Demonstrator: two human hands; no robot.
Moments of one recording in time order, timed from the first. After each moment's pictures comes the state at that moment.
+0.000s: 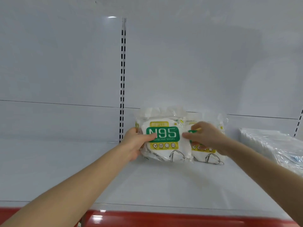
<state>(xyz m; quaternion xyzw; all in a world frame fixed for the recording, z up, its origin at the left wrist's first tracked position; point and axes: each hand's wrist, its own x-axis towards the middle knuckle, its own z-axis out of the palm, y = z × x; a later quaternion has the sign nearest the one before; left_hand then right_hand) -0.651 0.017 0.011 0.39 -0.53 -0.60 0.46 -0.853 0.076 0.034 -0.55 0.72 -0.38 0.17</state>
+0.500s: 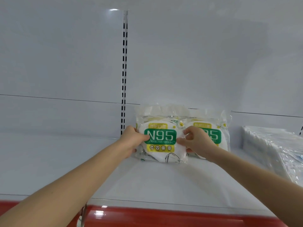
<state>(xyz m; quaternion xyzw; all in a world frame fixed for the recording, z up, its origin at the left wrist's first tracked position) -0.644 0.005 0.002 0.50 -0.59 -0.48 0.42 -0.834 0.061 0.003 -0.59 0.68 -0.41 0.16</state>
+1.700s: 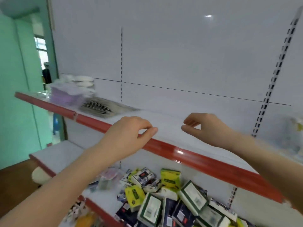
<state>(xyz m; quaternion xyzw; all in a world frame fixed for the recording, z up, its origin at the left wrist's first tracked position) -0.221 0.162 -0.001 0.56 -0.75 0.07 0.34 -0.440 0.083 0.020 -0.86 0.44 -0.27 0.01</state>
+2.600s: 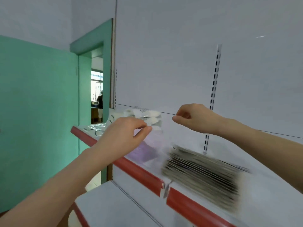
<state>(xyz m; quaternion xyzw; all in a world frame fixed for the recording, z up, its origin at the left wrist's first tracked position) 0.191 -0.005 0.052 0.63 -0.66 0.19 0.36 0.009 -0.121 0.109 -0.90 0.34 -0.26 -0.03</state>
